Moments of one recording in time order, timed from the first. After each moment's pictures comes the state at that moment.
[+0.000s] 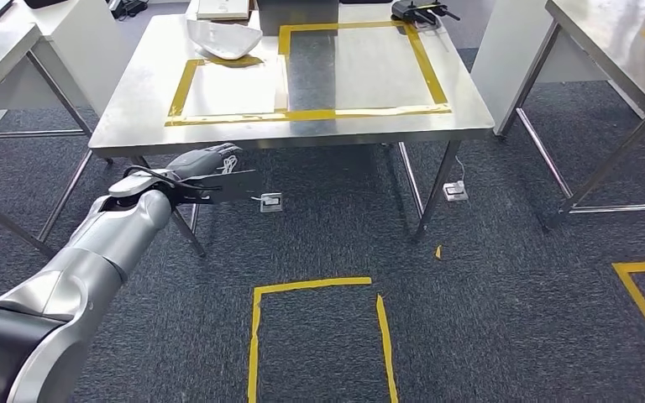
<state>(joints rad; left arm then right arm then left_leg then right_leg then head) -1.10 -0.12 -0.35 -0.26 -1.00 -0.13 -0.19 -0.08 0.14 -1.17 -0.18 1.21 -0.31 0.20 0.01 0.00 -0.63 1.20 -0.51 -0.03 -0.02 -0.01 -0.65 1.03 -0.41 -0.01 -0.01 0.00</state>
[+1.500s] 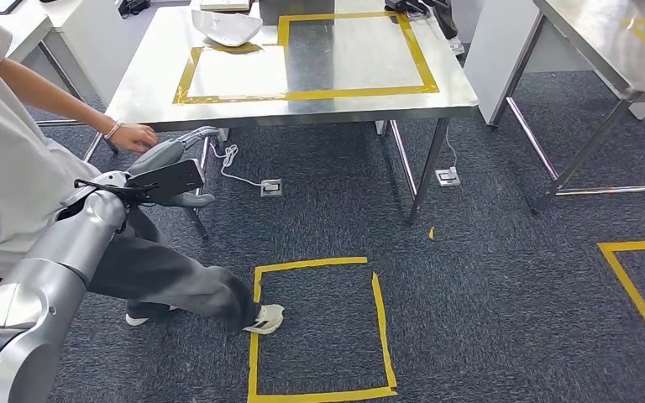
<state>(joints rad) -1.04 -0.01 -0.21 -0.35 -0.84 -0.16 -0.55 -0.09 0.17 -1.18 -0.20 1.18 -0.22 0.20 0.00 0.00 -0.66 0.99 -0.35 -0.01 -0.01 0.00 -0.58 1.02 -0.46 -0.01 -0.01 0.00</state>
